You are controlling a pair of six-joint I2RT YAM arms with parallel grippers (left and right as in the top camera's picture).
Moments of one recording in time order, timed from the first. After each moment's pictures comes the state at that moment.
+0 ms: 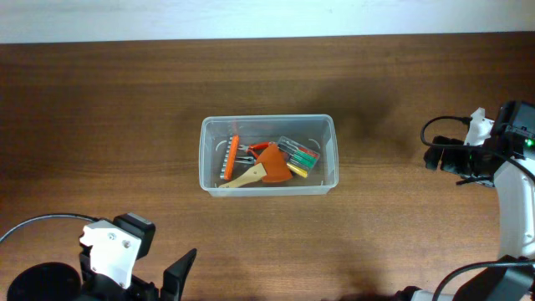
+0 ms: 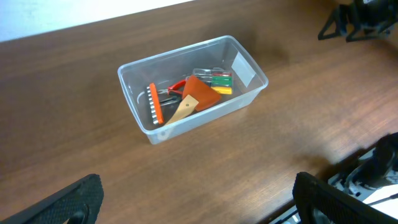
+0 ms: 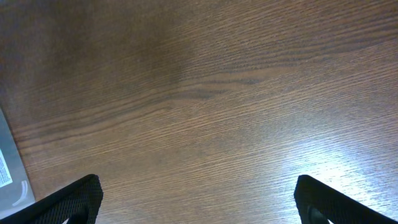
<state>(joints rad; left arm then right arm) -0.42 0.66 1.45 -1.39 0.12 -0.06 -0.46 1.50 1.18 -0.91 -0.16 -0.10</state>
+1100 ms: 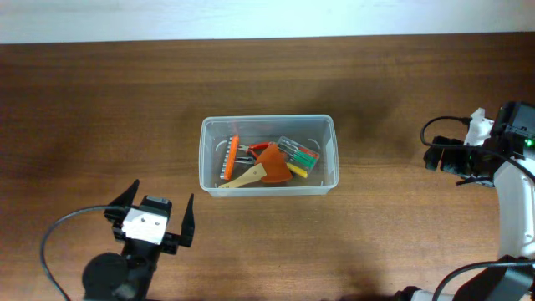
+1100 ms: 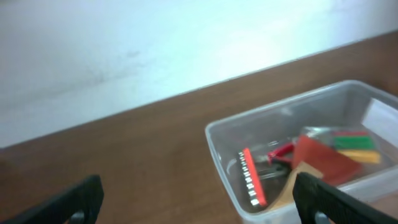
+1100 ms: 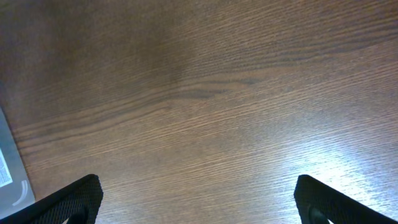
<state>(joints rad) -0.13 0.22 0.48 -0.43 0.06 0.20 -0.46 1.50 1.18 -0.91 -0.16 -0.10</state>
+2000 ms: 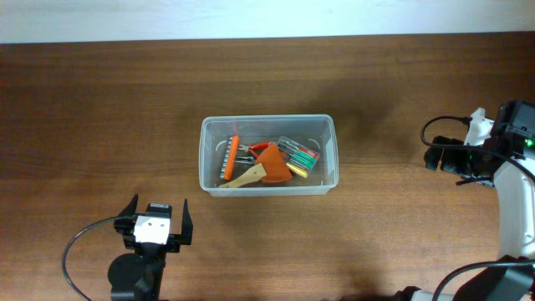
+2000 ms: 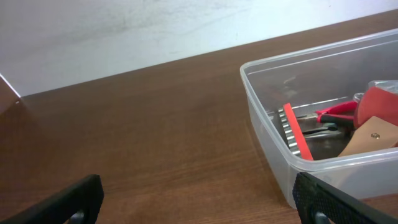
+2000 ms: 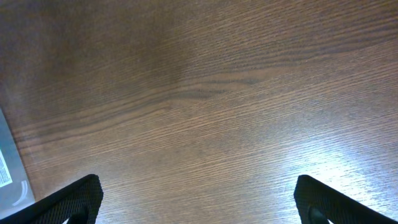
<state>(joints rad) -0.01 0.01 0.10 -0.30 0.02 0.20 -0.46 1.50 1.18 -0.91 -0.16 -0.10</state>
